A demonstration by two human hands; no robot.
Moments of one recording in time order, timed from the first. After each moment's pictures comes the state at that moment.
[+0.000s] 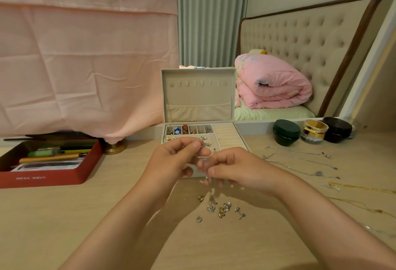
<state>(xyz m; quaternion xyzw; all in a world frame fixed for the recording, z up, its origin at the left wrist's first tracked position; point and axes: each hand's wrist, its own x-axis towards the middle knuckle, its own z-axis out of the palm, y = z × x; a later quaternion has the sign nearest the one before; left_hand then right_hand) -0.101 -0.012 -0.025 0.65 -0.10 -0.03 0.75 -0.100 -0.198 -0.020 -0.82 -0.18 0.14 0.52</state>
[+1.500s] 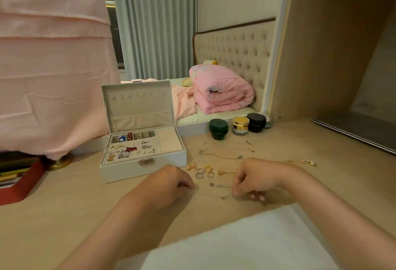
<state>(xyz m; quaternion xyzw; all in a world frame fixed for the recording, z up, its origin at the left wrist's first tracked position) -0.126 -0.106 -0.052 0.90 -0.39 -0.04 0.19 -0.206 -0.361 -0.007 -0.93 0.04 0.22 0.29</state>
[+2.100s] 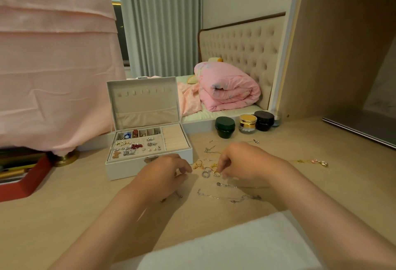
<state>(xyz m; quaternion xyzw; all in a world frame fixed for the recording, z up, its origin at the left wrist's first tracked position) -0.108 -0.087 -0.049 0.92 -0.34 0.05 0.17 -0.172 -0.316 0.000 -0.98 -0.01 0.06 0.17</state>
